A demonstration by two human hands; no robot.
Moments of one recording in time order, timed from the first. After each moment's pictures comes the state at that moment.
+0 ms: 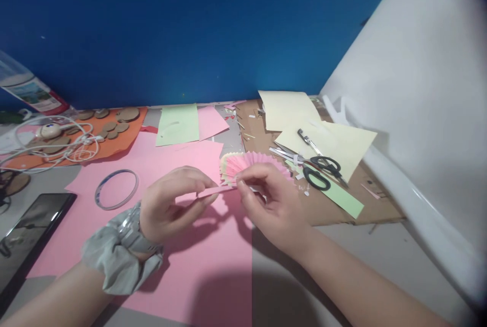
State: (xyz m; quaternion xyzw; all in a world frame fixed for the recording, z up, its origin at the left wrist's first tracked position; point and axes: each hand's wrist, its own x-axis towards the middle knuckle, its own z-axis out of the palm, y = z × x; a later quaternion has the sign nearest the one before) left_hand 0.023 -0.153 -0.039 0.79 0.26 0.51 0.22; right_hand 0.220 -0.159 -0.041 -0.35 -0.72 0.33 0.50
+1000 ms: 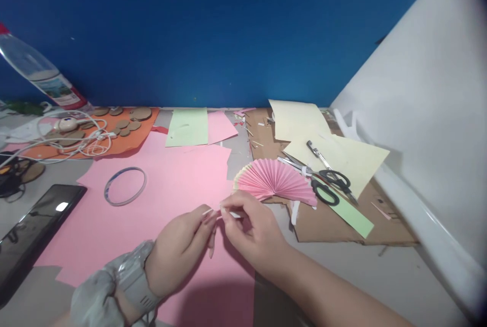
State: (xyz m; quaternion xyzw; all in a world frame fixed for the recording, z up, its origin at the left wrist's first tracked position) left_hand 0.037 -0.208 -0.055 0.68 0.57 0.22 0.42; right_hand 0.199 -0.174 -0.063 -0.36 -0.75 0.39 0.39
